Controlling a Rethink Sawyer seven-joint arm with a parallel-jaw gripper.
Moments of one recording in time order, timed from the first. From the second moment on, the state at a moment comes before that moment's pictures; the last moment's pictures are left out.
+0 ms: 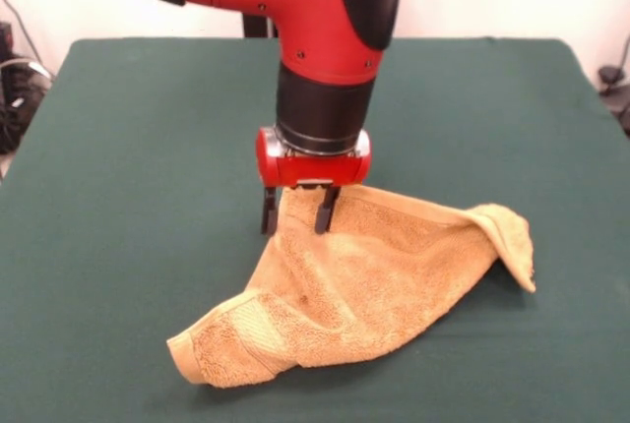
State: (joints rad) arm -0.21 -0.36 0.02 1.30 -0.30 0.52 1.57
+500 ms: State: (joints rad) arm -0.21 -0.42 0.02 1.34 -0.28 0.51 1.57
